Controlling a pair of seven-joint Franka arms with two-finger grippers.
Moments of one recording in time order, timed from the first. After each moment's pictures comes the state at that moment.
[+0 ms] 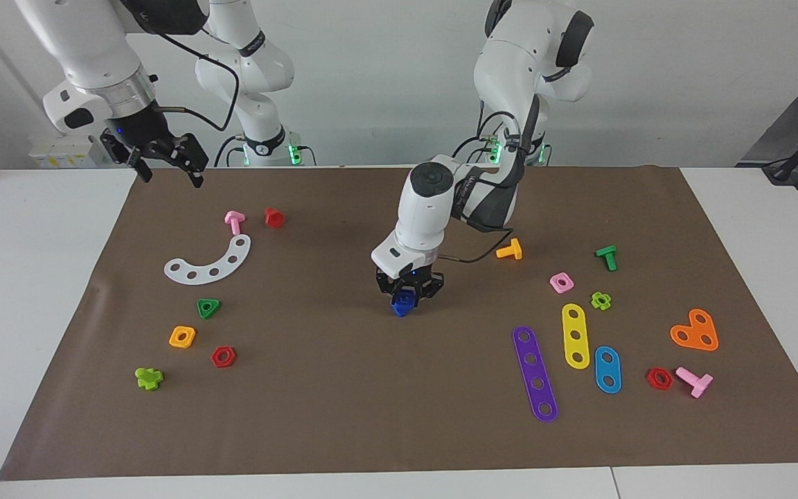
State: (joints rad) left arm -0.62 0.54 -0.03 -1.55 -0.03 2.25 -0.47; right arm 0.07 -0.07 -0.08 -1.65 0.00 1.56 0.17
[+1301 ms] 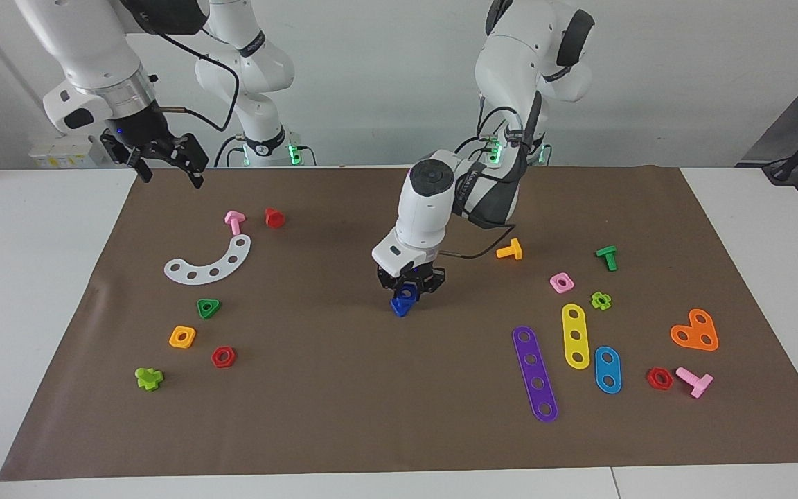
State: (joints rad) left arm -0.62 0.53 -0.03 -1.53 -0.04 2.18 -0.47; right arm 0.07 -0.07 -0.08 -1.65 0.00 1.56 0.17
